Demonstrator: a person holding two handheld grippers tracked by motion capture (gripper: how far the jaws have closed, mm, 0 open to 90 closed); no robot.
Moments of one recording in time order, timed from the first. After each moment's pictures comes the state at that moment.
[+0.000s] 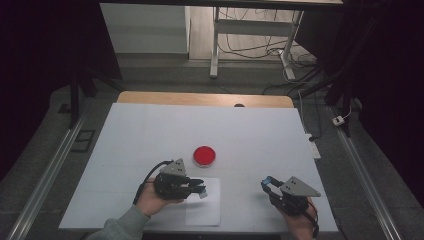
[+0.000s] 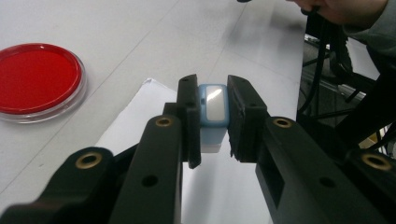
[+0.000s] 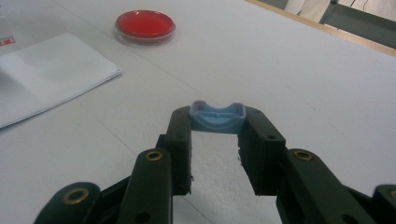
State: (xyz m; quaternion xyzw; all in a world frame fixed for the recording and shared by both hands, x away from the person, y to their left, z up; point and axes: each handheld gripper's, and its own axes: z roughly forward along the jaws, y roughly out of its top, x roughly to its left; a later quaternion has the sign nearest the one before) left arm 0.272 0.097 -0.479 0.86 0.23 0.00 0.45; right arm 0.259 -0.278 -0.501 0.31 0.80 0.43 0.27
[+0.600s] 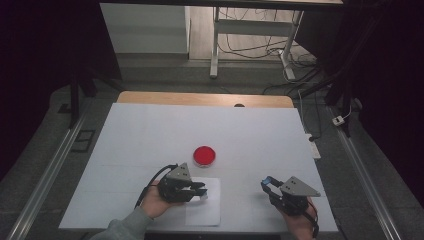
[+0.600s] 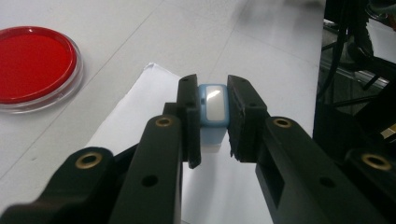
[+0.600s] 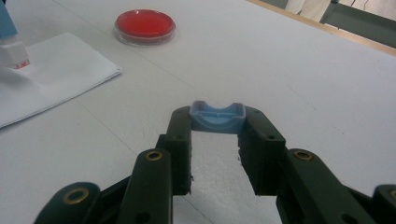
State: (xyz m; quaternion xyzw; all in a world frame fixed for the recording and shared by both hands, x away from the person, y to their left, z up) left arm 0.271 0.088 -0.494 0.87 0.23 0.02 0.43; right arm 0.259 -0.278 -0.502 0.31 0.80 0.43 0.27
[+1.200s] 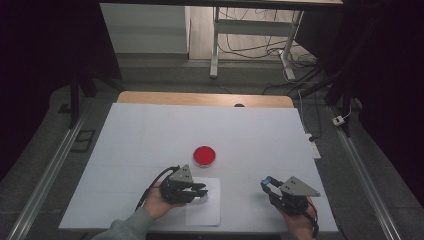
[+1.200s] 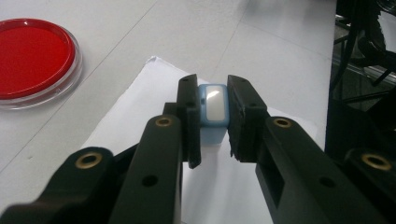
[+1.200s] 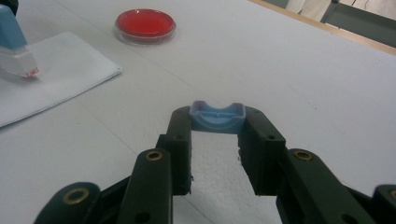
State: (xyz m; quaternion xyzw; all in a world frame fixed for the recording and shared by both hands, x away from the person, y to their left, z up) left arm 0.271 0.084 -0.502 0.88 0.23 0.03 0.42; right arm 0.260 -0.278 -0.502 0.31 0.80 0.43 0.27
